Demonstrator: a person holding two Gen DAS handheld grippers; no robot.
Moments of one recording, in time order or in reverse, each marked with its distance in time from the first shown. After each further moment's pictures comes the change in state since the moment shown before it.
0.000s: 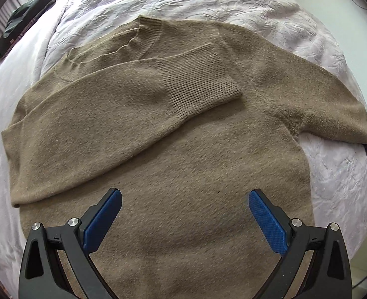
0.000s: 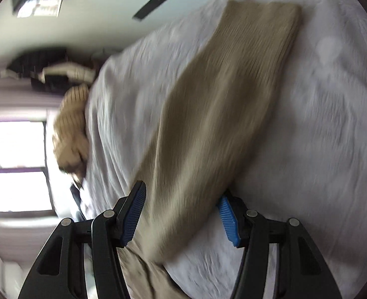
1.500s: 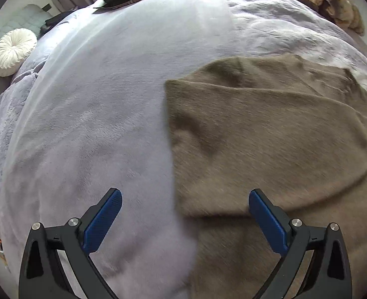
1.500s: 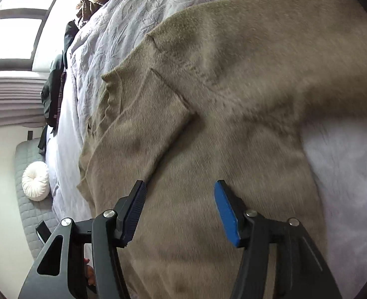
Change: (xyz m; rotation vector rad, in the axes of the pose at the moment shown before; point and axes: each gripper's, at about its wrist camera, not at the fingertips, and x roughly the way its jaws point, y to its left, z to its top) left arm -0.020 0.279 -0.057 -0.312 -0.114 0.272; right arm 0.129 0.113 -0.250 -0.587 0.561 -0.176
